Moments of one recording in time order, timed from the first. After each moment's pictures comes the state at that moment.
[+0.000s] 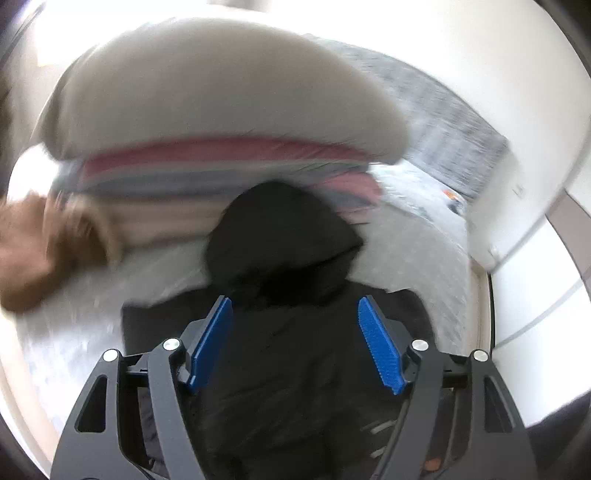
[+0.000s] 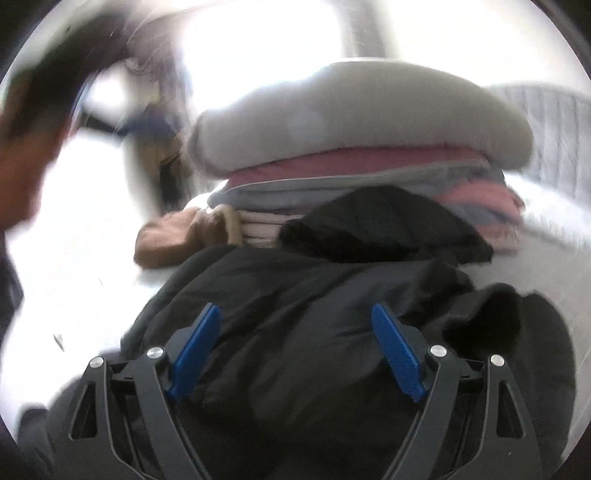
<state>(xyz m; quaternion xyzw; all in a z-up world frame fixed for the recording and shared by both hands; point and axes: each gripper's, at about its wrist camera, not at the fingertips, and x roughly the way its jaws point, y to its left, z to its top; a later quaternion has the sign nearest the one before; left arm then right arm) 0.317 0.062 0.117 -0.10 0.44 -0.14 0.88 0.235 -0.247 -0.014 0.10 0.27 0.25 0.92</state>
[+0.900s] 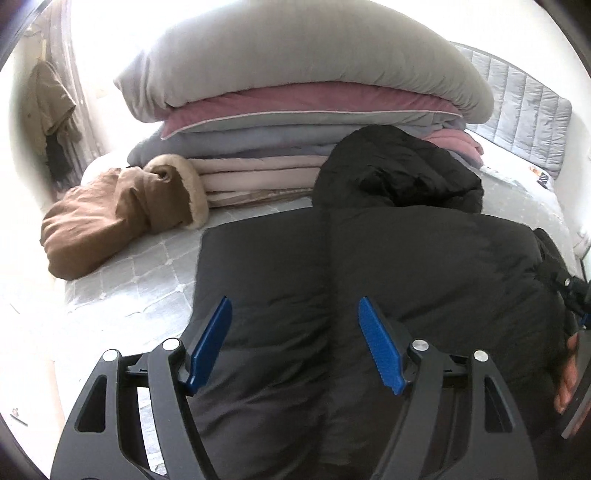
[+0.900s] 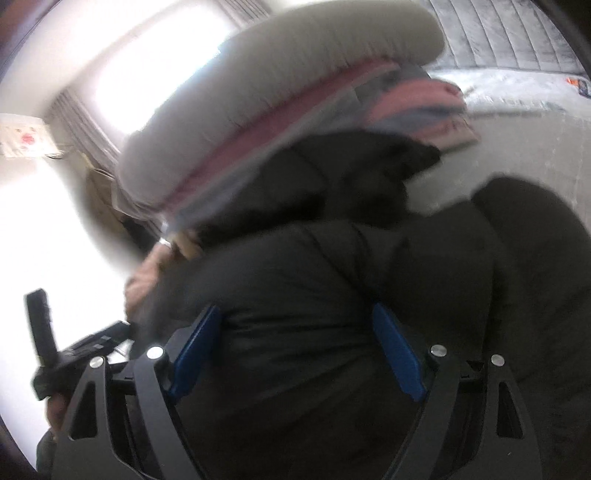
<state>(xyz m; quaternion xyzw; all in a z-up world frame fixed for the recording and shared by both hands) 0.278 0.074 -0.017 0.02 0.38 0.01 0.92 0.280 -0.294 -0.071 0.24 0.36 0.18 0.88</state>
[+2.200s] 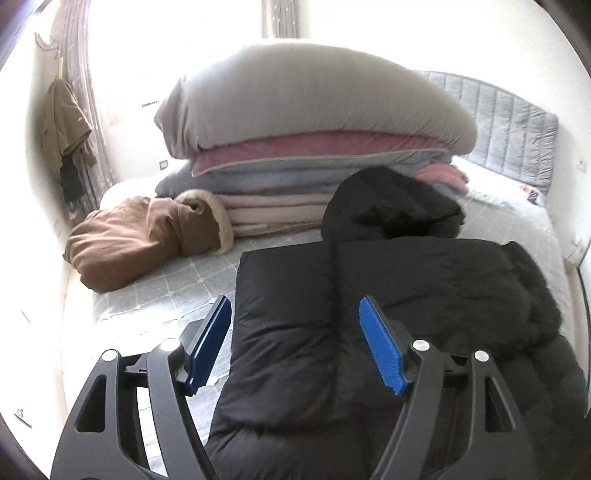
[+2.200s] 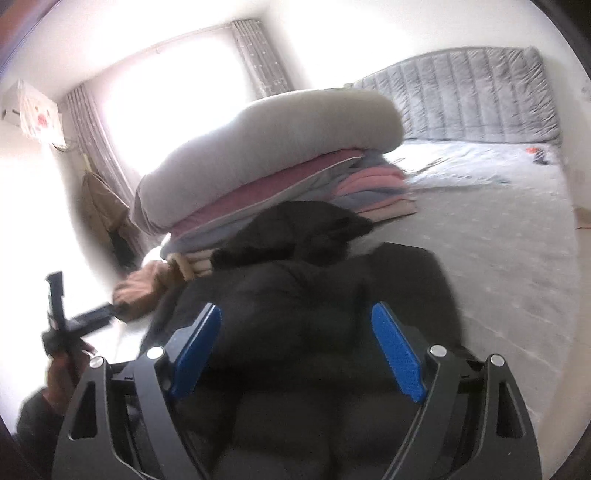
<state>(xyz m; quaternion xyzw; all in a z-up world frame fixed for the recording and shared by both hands) 0.184 0.092 0.040 0.02 0.31 0.00 0.95 0.081 -0.364 0.031 0.15 0.27 0.10 0.95</state>
